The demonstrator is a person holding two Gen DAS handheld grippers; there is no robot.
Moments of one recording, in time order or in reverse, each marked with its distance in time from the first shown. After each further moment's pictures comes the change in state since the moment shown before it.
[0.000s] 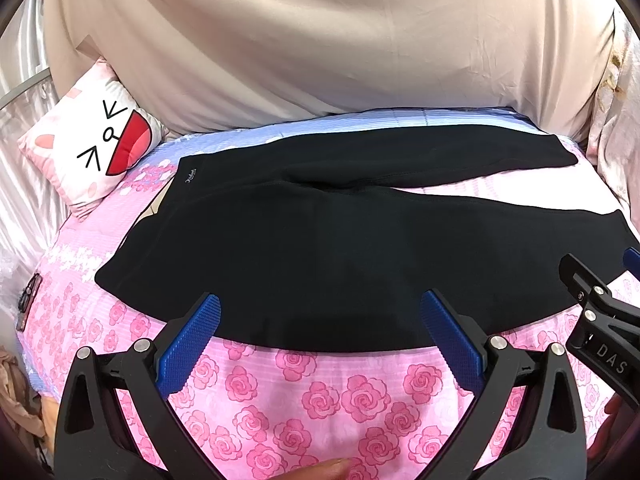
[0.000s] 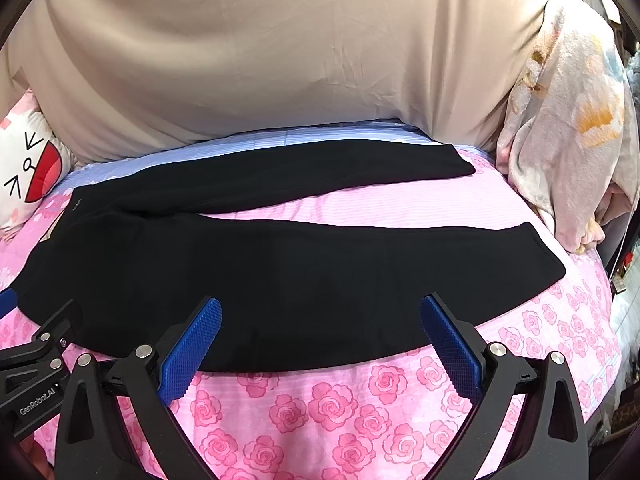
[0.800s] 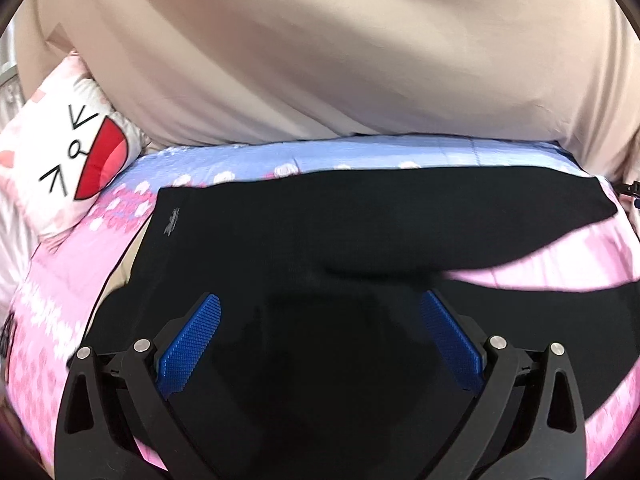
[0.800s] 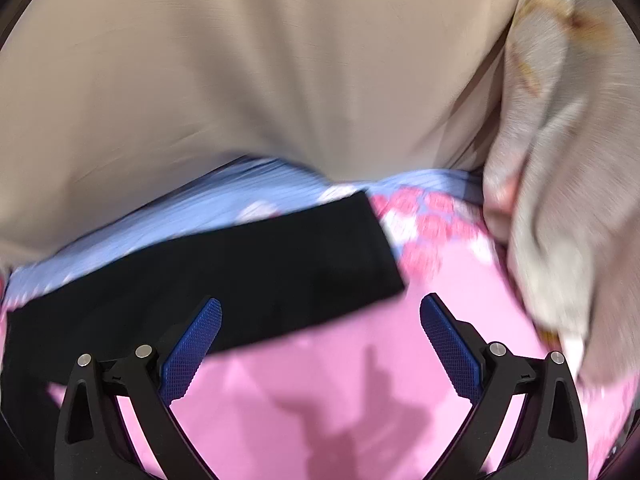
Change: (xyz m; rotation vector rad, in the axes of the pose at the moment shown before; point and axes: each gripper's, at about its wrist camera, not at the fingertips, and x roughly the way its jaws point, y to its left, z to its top) left arm 0.124 0.055 0.104 -0.030 0.023 -0.038; right arm 0.244 -0.306 0.212 0.162 0.117 0.038
